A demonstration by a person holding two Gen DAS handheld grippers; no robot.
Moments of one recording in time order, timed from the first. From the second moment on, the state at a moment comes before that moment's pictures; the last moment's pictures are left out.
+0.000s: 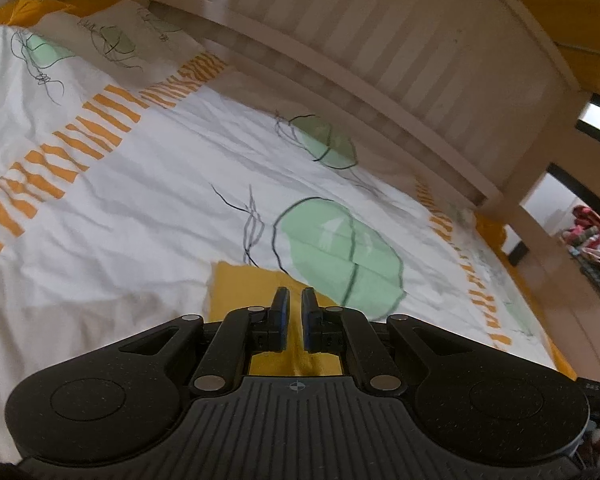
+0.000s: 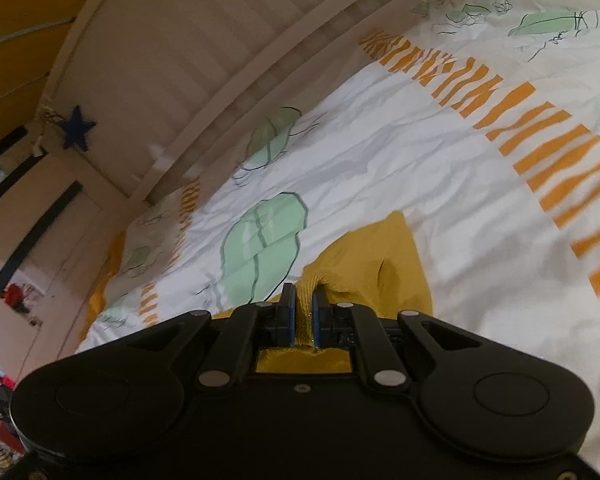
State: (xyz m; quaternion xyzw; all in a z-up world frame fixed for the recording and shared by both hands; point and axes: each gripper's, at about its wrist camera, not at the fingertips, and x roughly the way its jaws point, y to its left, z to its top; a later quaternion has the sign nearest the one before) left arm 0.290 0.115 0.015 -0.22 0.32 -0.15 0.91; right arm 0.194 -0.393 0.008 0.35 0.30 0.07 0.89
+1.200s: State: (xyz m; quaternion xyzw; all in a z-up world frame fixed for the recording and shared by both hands) left arm 0.280 0.079 -0.051 -0.10 0.42 -0.18 0.89; right arm 0.244 -0.388 -0.039 0.33 0.34 0.05 0.88
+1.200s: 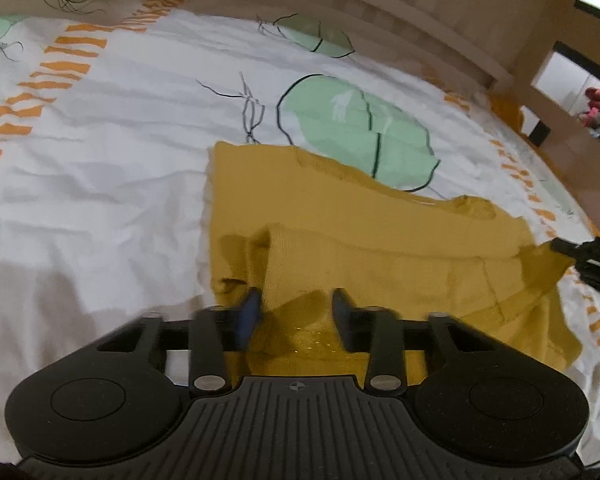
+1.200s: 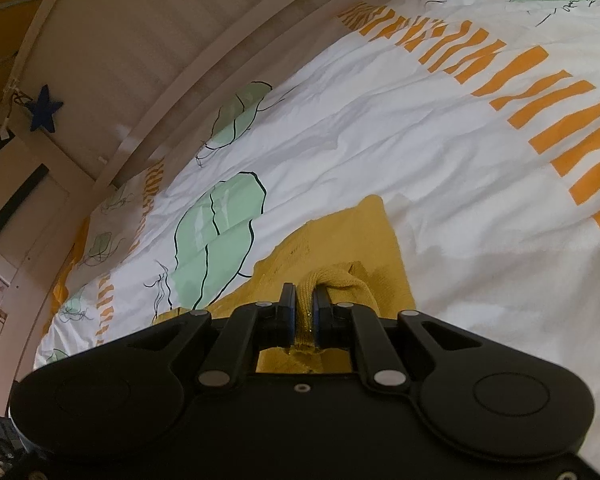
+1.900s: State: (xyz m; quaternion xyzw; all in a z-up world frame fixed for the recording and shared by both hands) left arm 0.369 0.109 -0.032 -0.29 0.36 -0.16 0.87; right arm 0.282 -0.397 -0.042 0.36 0.32 0.05 0.87
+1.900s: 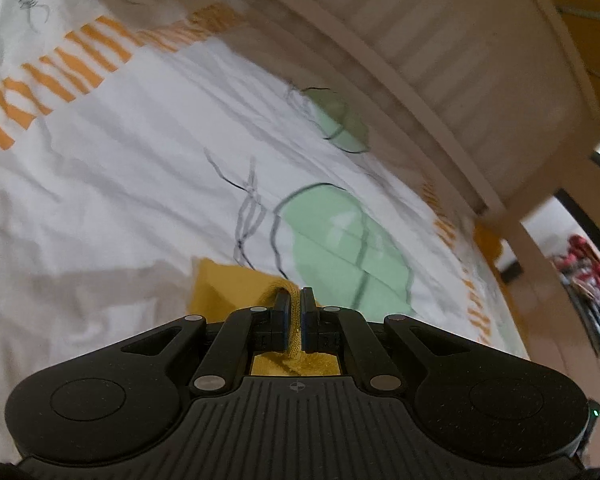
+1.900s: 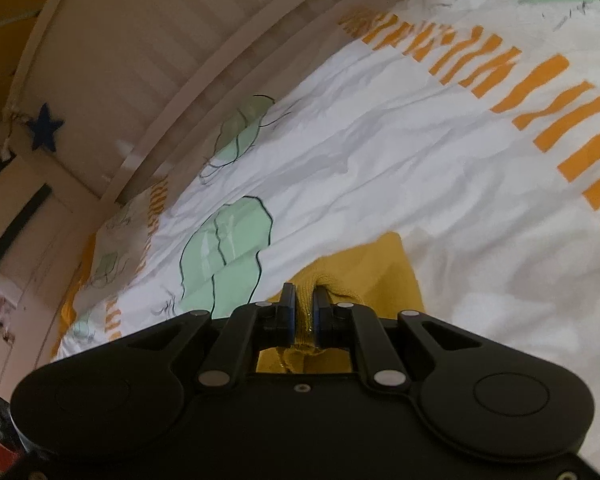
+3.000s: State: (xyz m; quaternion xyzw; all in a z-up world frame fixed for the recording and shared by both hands) left arm 0.332 0.022 -0.045 -0.02 0.39 -0.17 0.91; right arm 0.281 -0.283 -0.027 0.05 0.33 0.08 0.94
